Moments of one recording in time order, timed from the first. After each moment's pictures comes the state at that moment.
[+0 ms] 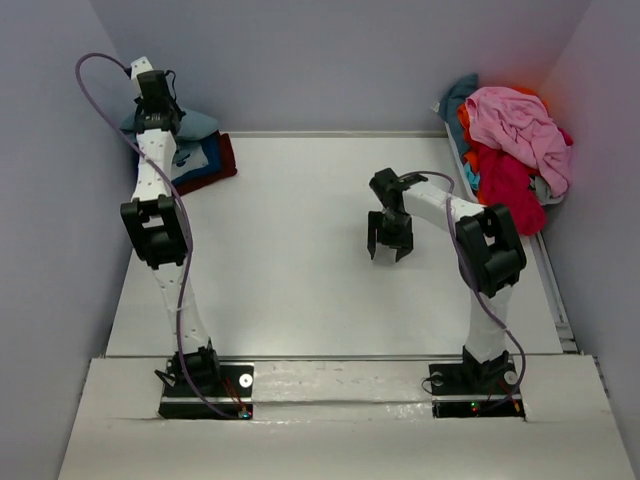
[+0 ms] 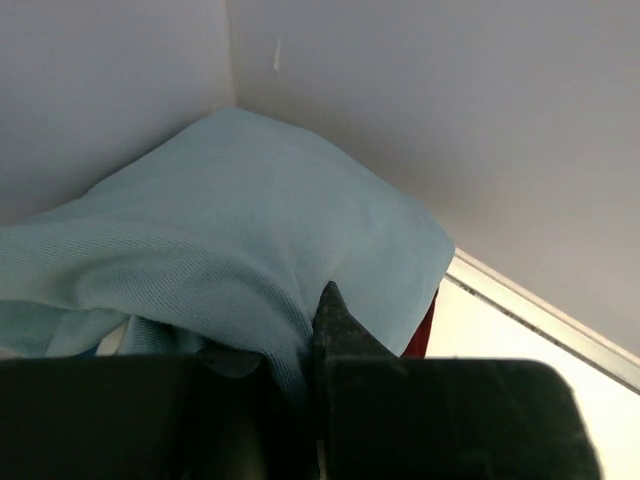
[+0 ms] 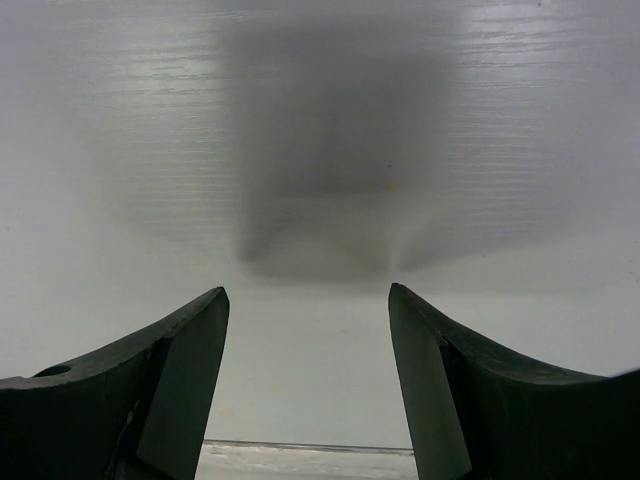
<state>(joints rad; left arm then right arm) 0.16 2.31 2.31 -0.41 -0.23 -0.32 0.45 1.99 1.48 -0.95 -0.02 0.55</state>
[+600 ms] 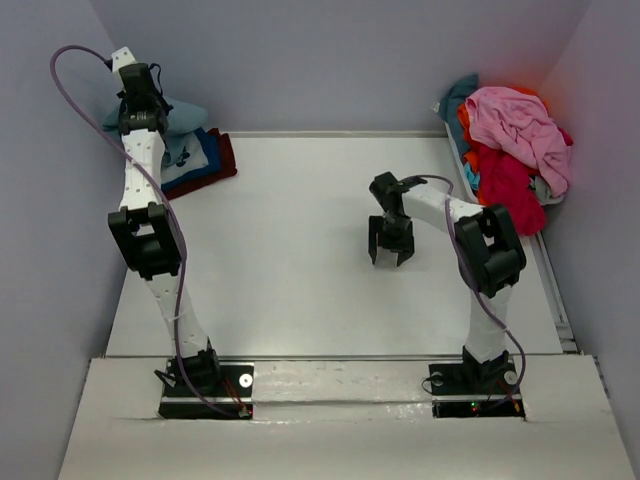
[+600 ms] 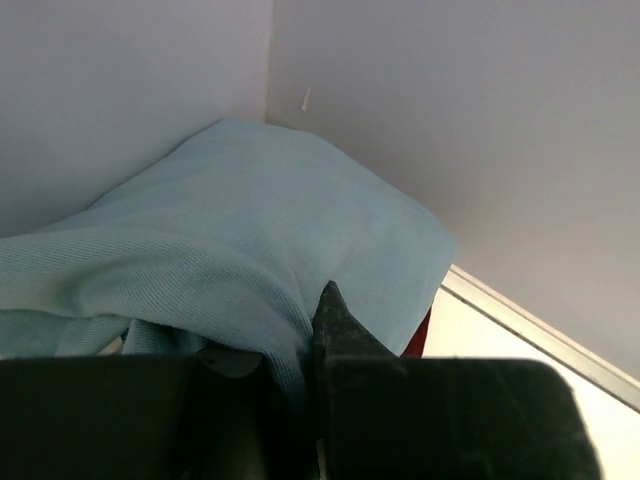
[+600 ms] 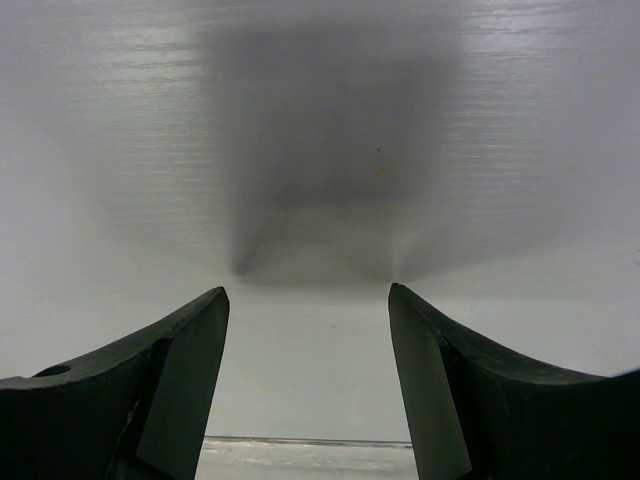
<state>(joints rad) 0.19 2.14 2.20 -0.39 -0.23 -0.32 0.46 2.00 1.46 -0.96 -0.02 0.54</state>
